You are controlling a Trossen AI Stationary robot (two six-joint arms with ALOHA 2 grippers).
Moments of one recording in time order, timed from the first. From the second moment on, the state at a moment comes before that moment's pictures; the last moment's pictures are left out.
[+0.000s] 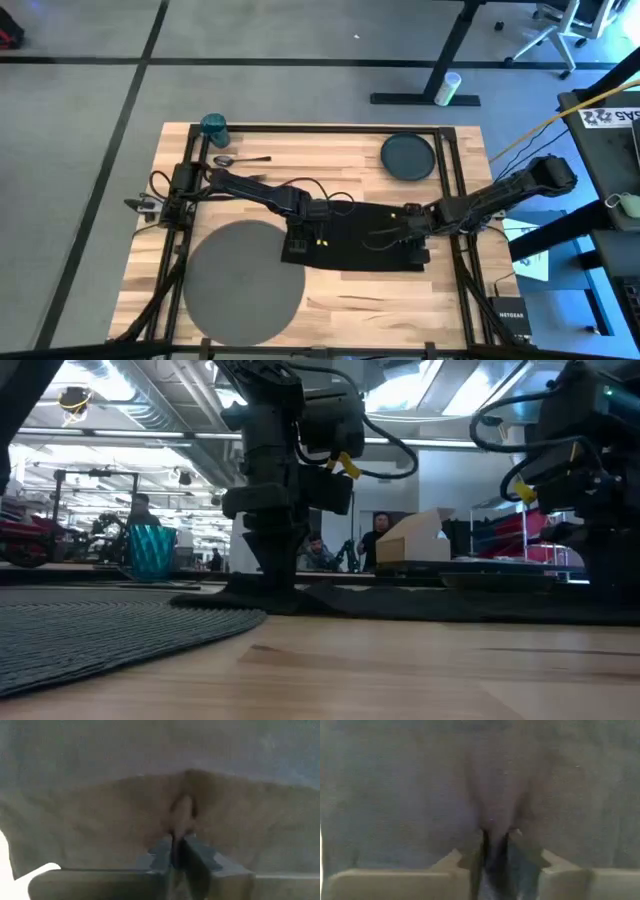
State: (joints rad) left arm -0.03 2.10 1.37 -0.71 0.02 0.06; right arm 0.25 1.21 0.40 -0.56 0.01 0.24
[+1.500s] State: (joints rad) left arm -0.04 1.70 1.36 -1.05 -0.46 -0.04; right arm 0.25 1.22 0.77 -1.07 0.23 0.12
